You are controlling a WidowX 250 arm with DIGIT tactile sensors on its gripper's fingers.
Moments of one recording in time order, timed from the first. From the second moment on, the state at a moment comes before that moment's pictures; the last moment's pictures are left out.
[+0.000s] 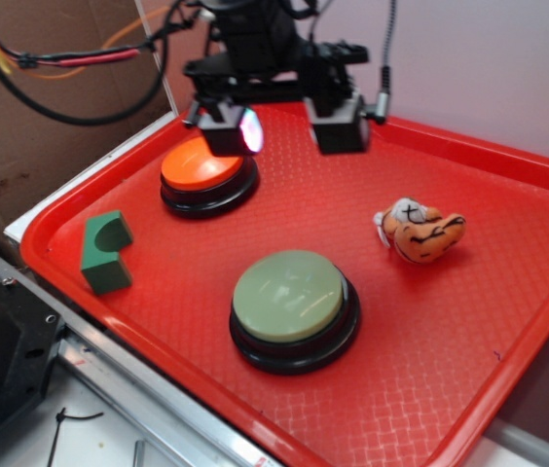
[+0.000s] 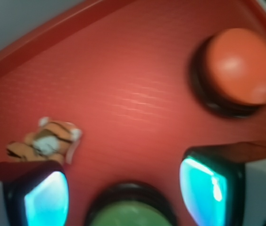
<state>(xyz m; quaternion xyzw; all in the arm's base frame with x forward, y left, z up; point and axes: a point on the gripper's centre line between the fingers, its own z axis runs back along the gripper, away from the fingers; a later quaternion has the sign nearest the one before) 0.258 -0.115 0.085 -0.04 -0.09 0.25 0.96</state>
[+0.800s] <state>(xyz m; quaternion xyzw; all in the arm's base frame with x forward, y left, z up) 0.298 -0.169 0.019 -0.07 -0.04 0.19 0.98</state>
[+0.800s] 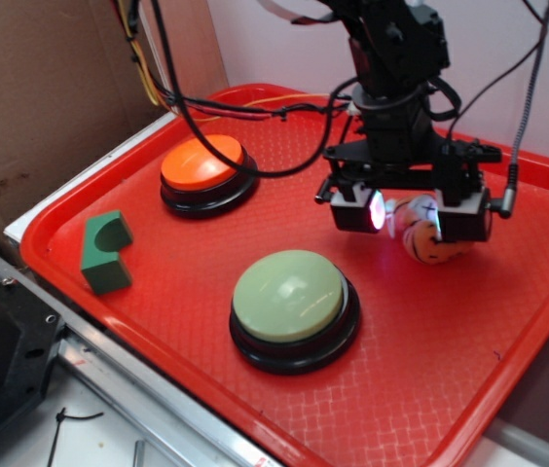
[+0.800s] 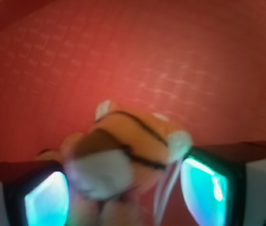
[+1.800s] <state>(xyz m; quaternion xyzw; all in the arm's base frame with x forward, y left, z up) 0.297 -0.138 0.022 -0.01 0.02 0.16 0.99</state>
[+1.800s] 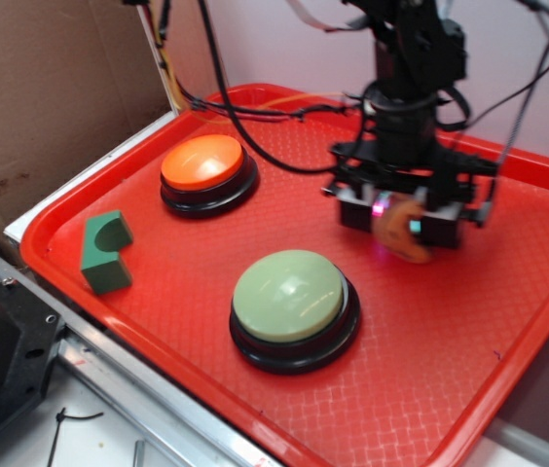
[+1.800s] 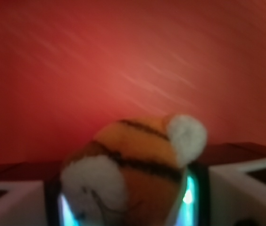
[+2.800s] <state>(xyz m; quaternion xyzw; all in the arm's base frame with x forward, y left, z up) 0.215 -0.018 0.185 -0.08 -0.09 0.15 0.98</state>
